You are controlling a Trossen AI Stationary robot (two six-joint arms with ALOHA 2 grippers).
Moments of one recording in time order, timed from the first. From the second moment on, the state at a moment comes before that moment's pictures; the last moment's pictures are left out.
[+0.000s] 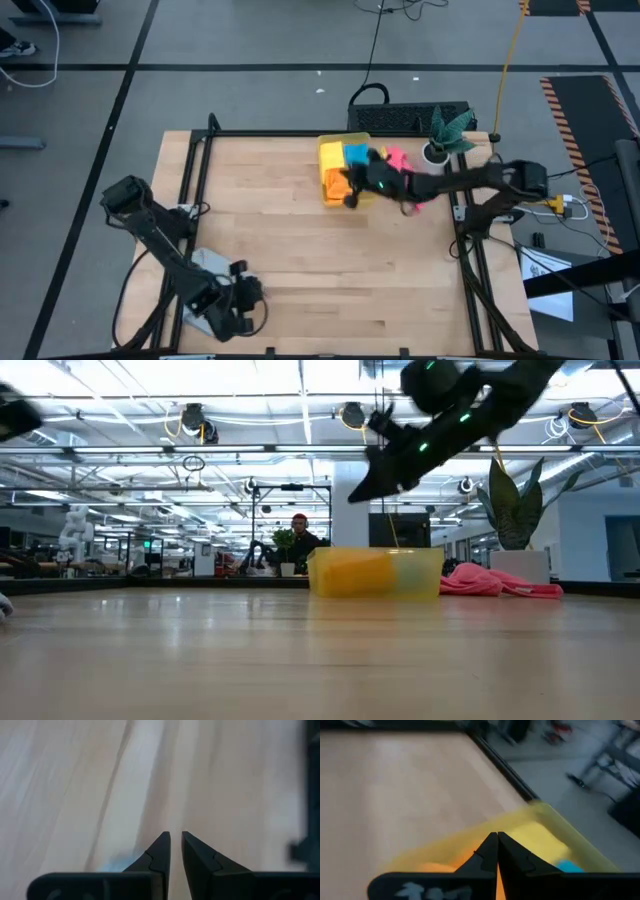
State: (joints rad) left arm -0.87 1.62 1.00 -0.59 -0.46 -0.99; right arm -0.20 1.53 0.75 0.31 0.34 -0.06
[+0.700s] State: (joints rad) left arm -0.94 1.62 0.87 -0.57 -0.50 -0.68; right arm 0.38 1.40 0.18 1.11 0.34 0.08
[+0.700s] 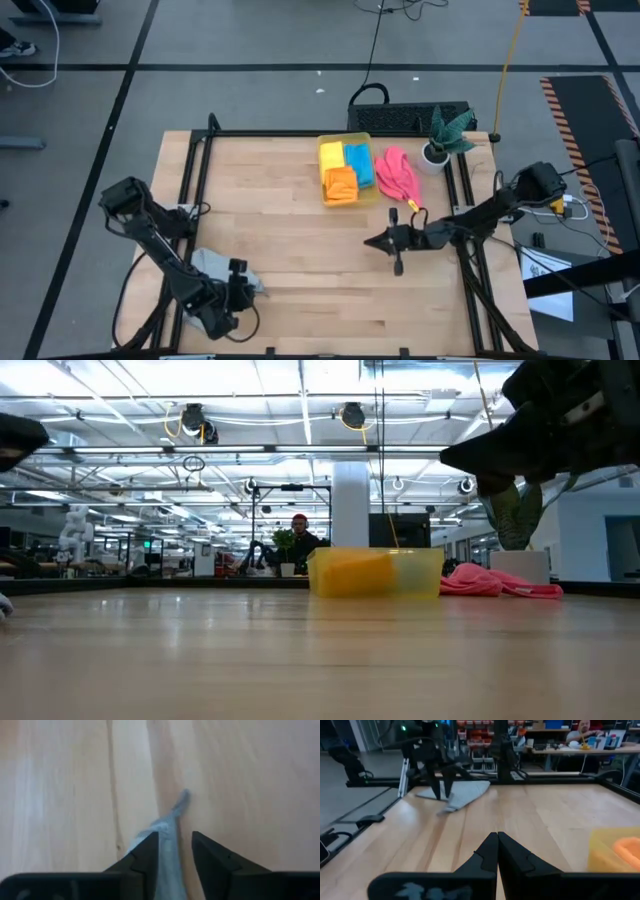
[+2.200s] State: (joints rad) left arm -0.76 1.62 1.37 -0.74 -1.17 -0.03; right arm 0.38 1.40 0.15 1.20 0.34 0.09
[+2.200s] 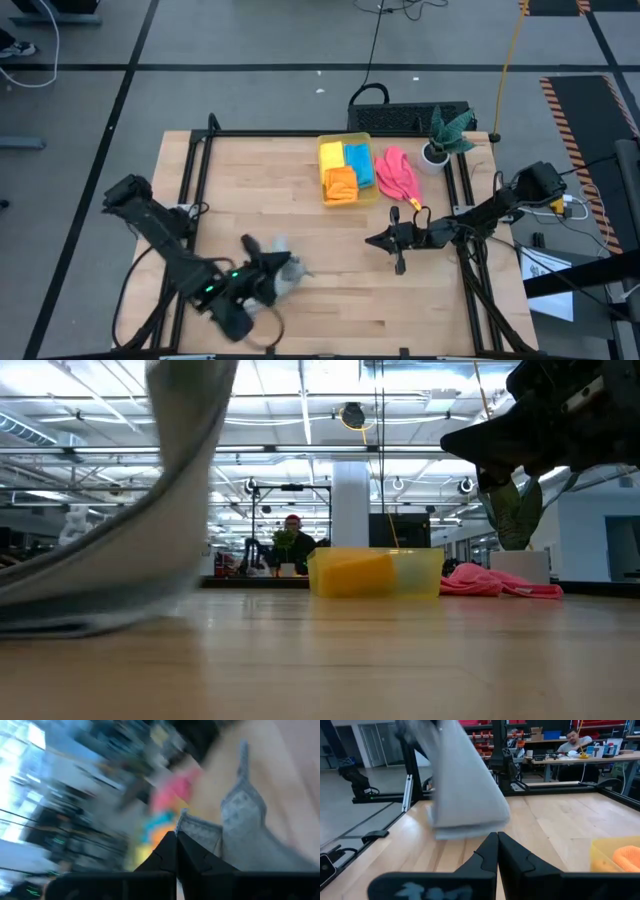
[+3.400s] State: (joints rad) left arm -0.81 1.60 1.19 -1.55 -1.20 -1.27; right arm 0.57 1.86 0.78 0.53 0.21 -0.06
